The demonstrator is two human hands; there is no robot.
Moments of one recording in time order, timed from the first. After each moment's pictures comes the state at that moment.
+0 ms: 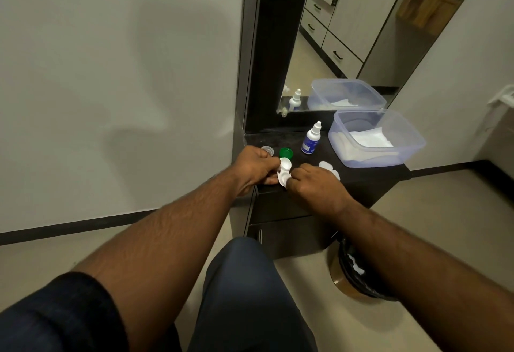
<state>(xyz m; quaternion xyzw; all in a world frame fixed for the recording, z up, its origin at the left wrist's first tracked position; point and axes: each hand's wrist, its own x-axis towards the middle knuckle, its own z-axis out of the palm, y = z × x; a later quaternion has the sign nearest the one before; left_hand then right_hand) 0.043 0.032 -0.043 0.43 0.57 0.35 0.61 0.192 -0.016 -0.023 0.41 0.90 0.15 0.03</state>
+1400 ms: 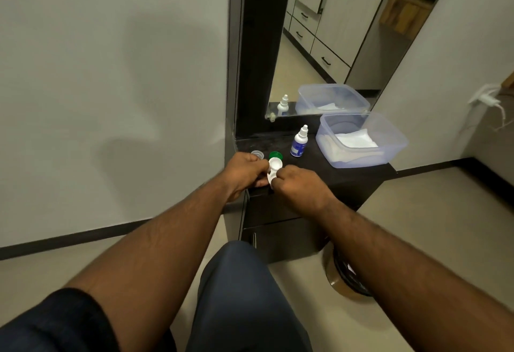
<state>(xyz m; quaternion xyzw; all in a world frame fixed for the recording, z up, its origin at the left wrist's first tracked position) 0.040 0.025 -0.042 0.44 0.56 0.36 0.61 0.181 -0.026 -0.015 0.43 0.89 0.12 0.04</state>
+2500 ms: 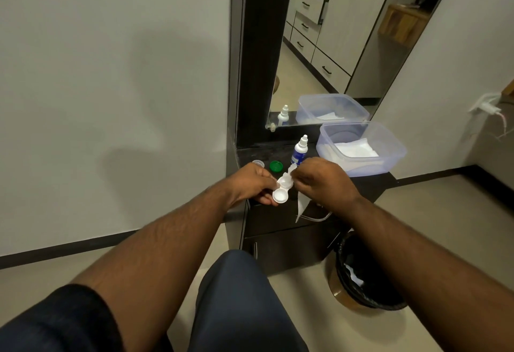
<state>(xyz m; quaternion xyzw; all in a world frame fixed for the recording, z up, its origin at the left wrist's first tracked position) 0.037 0.025 -0.030 0.57 0.49 0.22 0.62 0.223 -0.011 0.004 0.49 0.85 0.01 -0.16</state>
